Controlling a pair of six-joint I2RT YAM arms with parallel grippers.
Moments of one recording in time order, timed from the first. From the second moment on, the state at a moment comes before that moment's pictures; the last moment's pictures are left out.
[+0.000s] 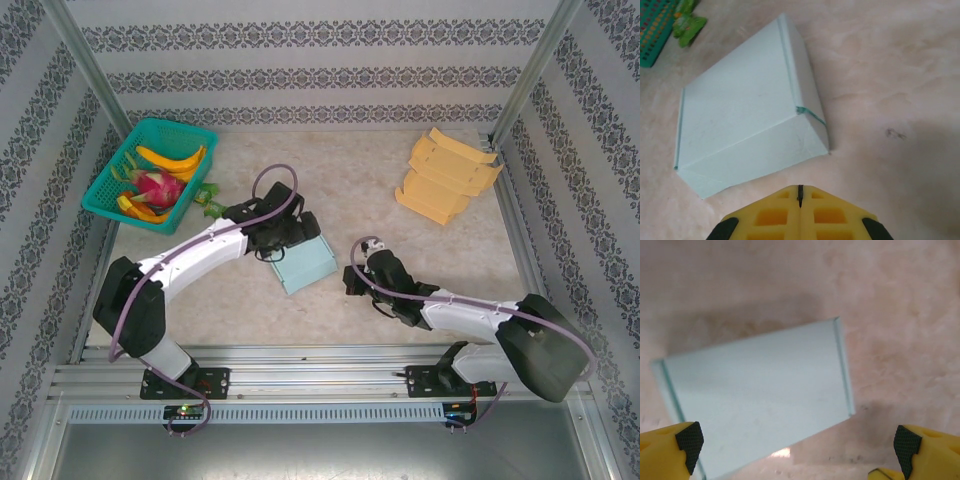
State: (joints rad) left arm -0.60 1.60 1.24 -0.64 -0.02 -0.93; right arm 0.73 1.26 0.40 0.22 0.01 0.75
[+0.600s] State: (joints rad) left arm -0.40 1.85 1.25 -0.26 0.31 -0.53; right arm 0.68 1.40 0.52 0.09 -0.10 1.05
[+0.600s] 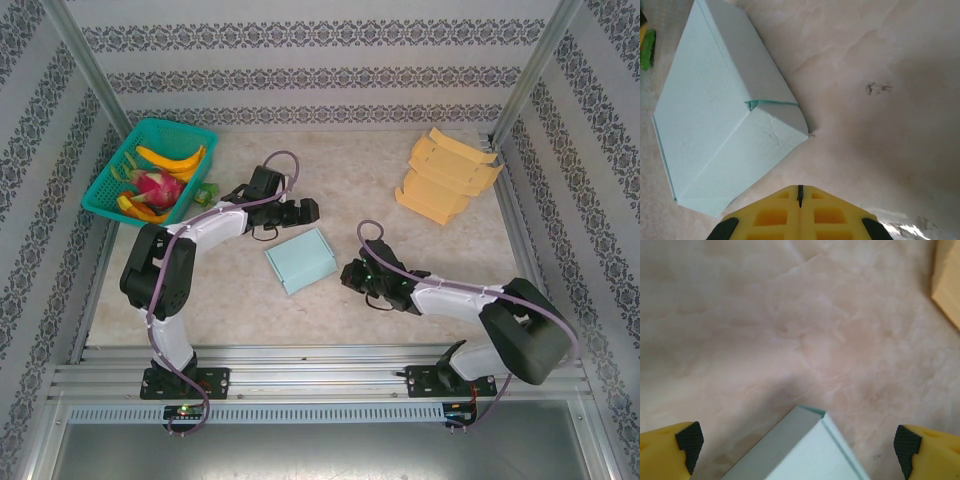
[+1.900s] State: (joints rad) left arm -0.56 1.96 1.17 -0.06 0.32 -0.66; right arm 0.55 1.70 0.59 0.29 -0.36 1.07
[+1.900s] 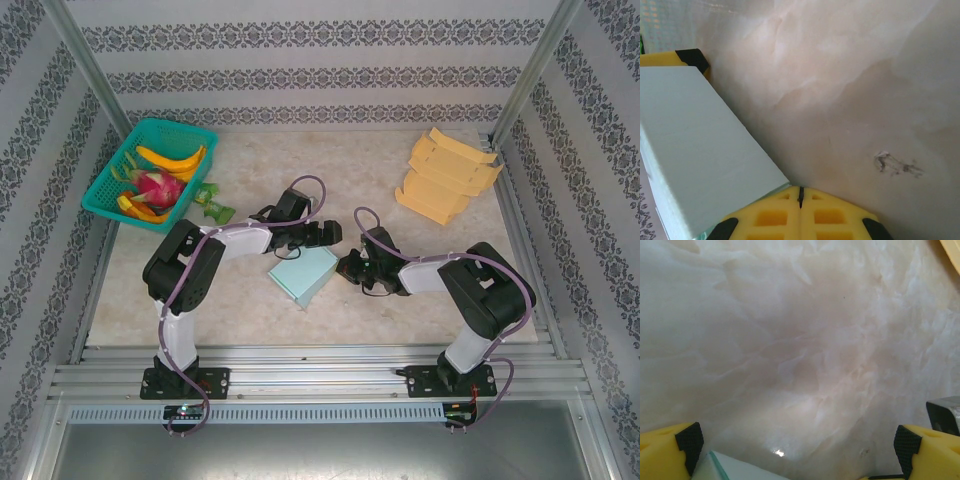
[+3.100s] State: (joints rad) left arm -0.49 1.68 0.88 -0.20 0.17 -0.76; right arm 0.86 1.34 0.39 0.16 -0.11 1.08
